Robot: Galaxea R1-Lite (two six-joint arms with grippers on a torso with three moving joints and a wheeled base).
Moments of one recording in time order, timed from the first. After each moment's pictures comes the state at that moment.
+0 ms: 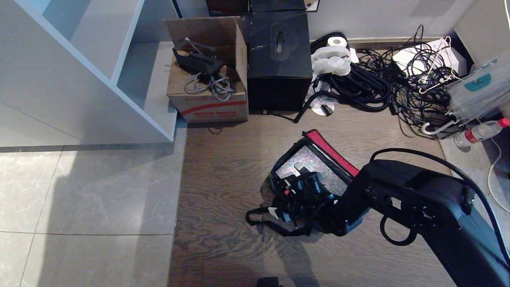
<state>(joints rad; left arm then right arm) 0.00 0.00 0.00 0.00 0.01 -0.01 0.51 2.57 -1.30 -0.68 0.00 -0.06</state>
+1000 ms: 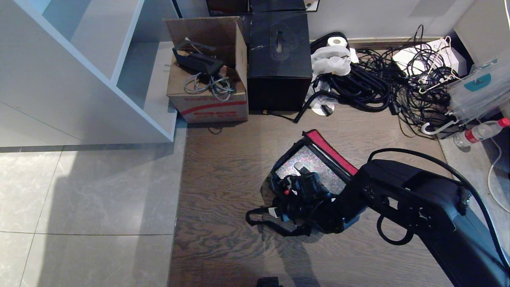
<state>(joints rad) 0.00 0.00 0.00 0.00 0.01 -0.01 0.51 2.59 -1.35 -0.57 0.03 0.14</state>
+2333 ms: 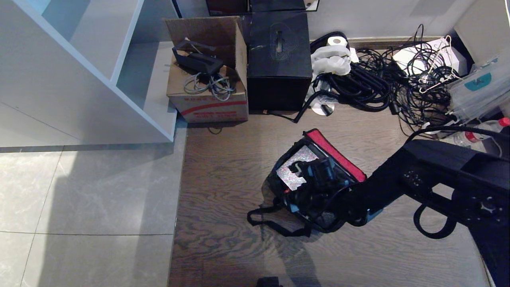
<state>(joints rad) 0.00 0.00 0.00 0.00 0.01 -0.01 0.52 2.33 -1.16 -0.58 0.04 0.09</state>
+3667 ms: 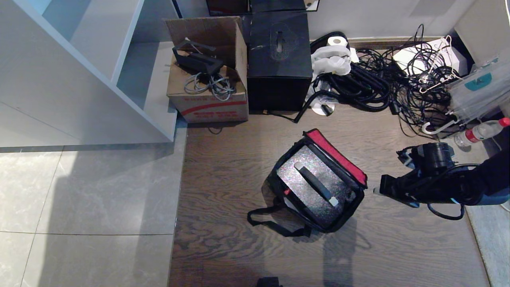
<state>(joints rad) 0.00 0.00 0.00 0.00 0.01 -0.01 -0.06 2.05 -0.90 -0.38 0.25 0.33</state>
